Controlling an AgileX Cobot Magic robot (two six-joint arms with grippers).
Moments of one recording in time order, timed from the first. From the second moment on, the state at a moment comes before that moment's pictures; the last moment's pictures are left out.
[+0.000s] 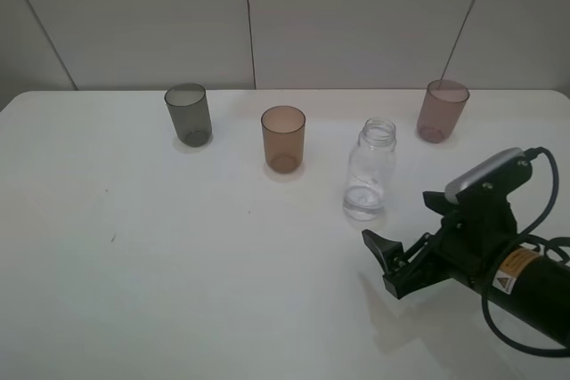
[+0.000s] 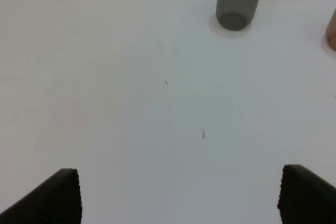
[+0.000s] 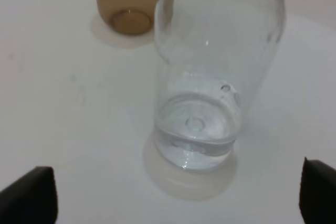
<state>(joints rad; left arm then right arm) -0.09 -0.01 -0.50 0.00 1.06 -0.02 0.63 1.85 -0.05 0.14 -1.19 -0.09</state>
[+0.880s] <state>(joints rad) -0.09 -0.01 -0.50 0.00 1.06 -0.02 0.62 1.97 -0.28 0.23 -1.20 -0.09</state>
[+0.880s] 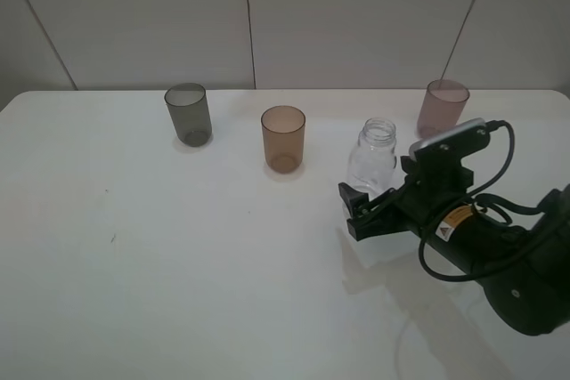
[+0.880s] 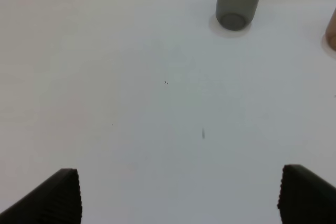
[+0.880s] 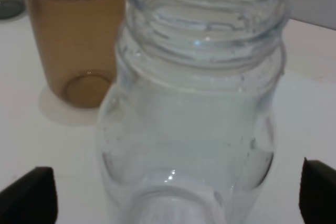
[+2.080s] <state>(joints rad) -0.09 -0.01 -0.50 0.00 1.06 -0.02 0.62 2.10 -0.41 0.27 -1.21 -0.09</state>
